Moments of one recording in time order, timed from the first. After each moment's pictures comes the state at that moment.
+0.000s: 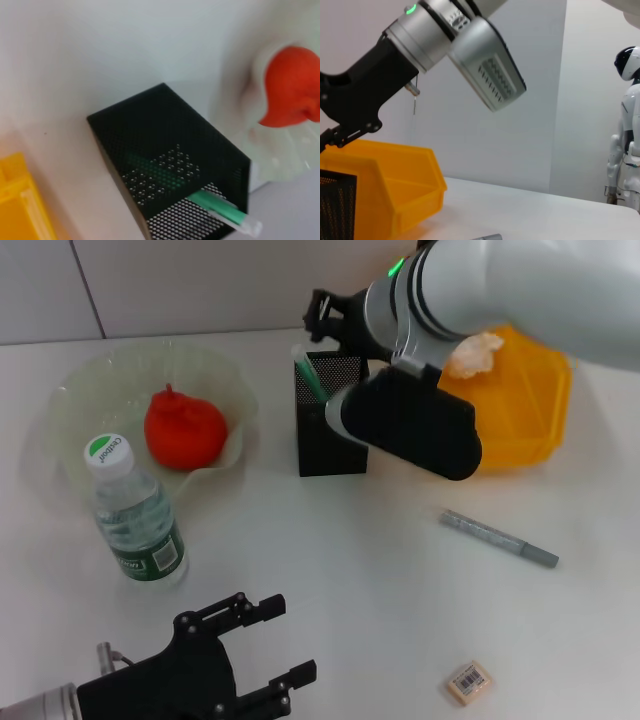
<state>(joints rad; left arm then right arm) -0.33 -2.04 1.93 0.20 0.68 1.56 -0.58 0.81 2.08 -1.79 -1.32 -2.92 -1.05 1.15</state>
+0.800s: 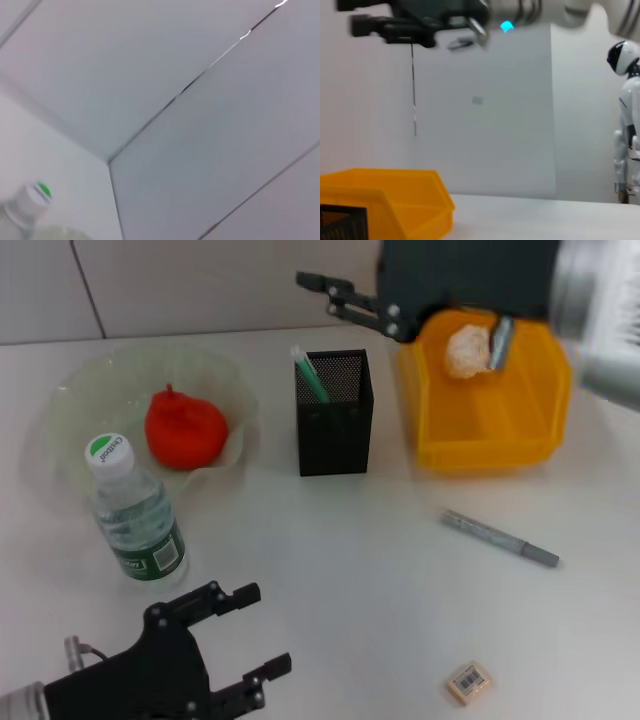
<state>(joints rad) -0.31 -2.01 1.90 0.20 0.67 1.61 -0.47 0.25 2.09 -1.42 -1.67 -1.71 -1.01 1.25</state>
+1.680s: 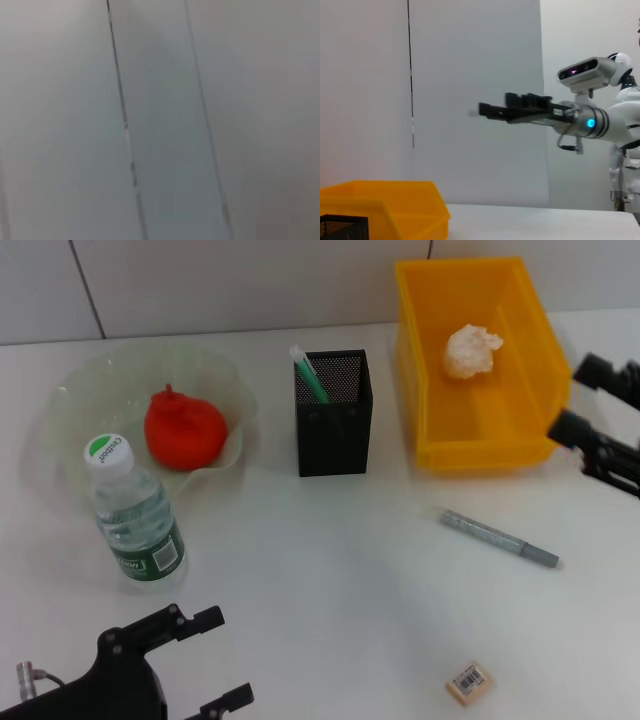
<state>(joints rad) -0.26 -1.96 1.88 0.20 0.71 1.71 -0.46 0.02 2.07 -1.01 -0.95 -1.19 -1.66 1.26</state>
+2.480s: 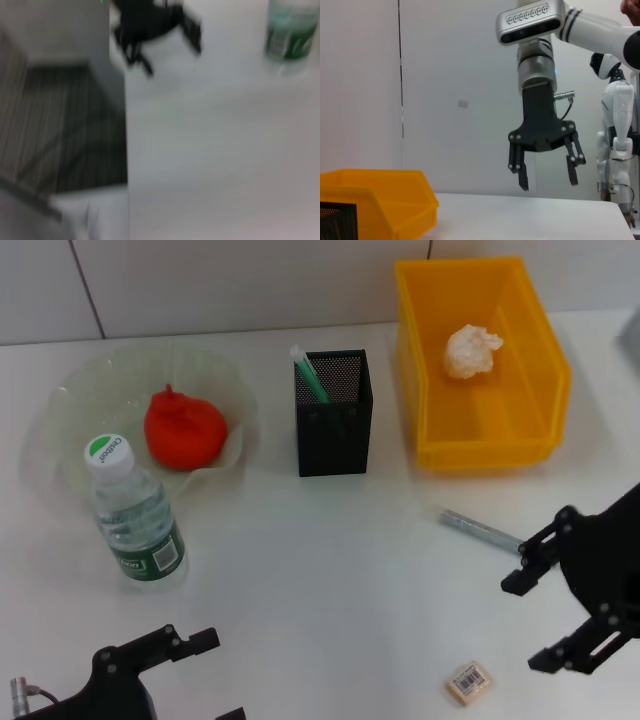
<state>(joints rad) -0.25 -1.94 1.88 0.20 0.75 1.72 -0.47 0.56 2.07 -1.09 -1.57 -2.39 -2.17 1.87</state>
